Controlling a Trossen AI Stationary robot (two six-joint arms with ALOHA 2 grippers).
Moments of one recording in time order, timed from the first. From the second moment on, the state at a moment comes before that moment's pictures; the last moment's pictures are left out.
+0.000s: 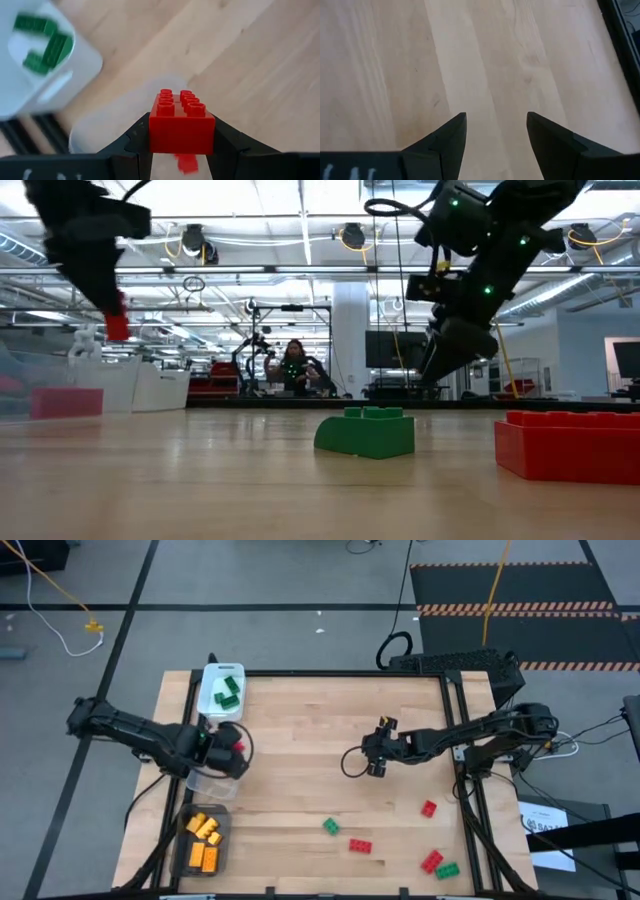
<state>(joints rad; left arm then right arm) -0.25 1.08 0.86 -1.21 -0.45 -1.00 0.02 1.45 0.69 -0.28 0.45 0.06</state>
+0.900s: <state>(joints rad) -0.30 1.11 0.89 -1.22 -0.45 -1.13 0.26 1.07 0.67 -0.40 0.26 0.22</state>
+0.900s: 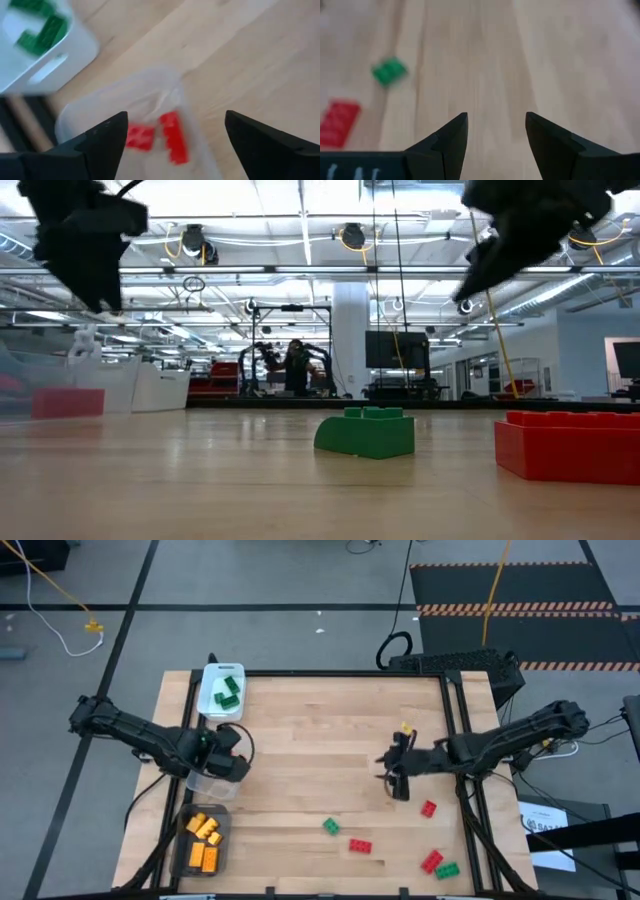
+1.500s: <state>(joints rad) -0.26 1.11 0.94 -0.25 -0.50 -0.21 0.49 1.16 0.67 -0.69 -0.10 0.53</state>
